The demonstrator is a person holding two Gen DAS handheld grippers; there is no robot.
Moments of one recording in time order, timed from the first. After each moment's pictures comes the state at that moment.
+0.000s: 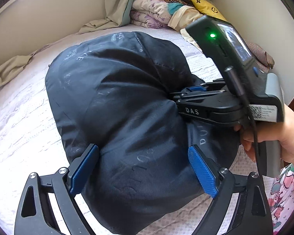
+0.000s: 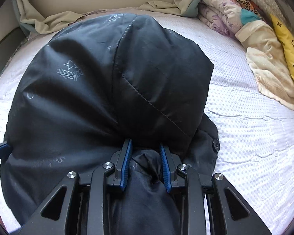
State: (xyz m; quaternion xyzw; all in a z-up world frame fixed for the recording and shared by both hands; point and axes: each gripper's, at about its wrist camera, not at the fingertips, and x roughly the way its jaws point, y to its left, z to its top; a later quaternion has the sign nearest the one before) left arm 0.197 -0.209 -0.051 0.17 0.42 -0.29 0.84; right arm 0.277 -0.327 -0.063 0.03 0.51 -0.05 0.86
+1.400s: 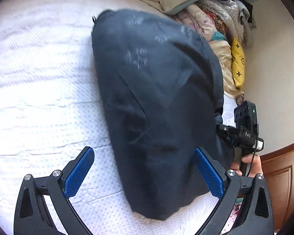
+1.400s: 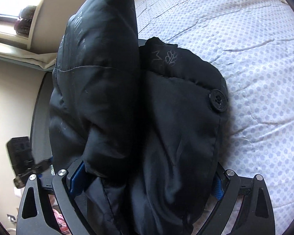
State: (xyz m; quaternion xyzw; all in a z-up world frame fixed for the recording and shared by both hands) left arm 0.279 -0.085 -0.057 -0.11 0.57 -0.30 0.76; right arm 0.267 -0.423 -0.105 0.35 0.54 0.12 0.76
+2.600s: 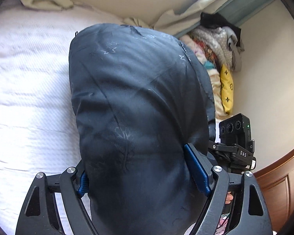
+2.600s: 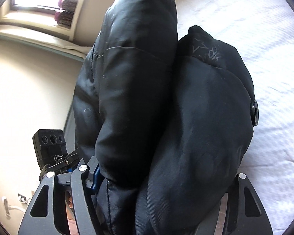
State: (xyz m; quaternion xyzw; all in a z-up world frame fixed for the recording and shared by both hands) left arm 0.277 -0.046 -0.013 -0.16 0.46 -0.30 0.82; right arm 0.257 -0.370 -0.098 0.37 0.45 0.27 0.76
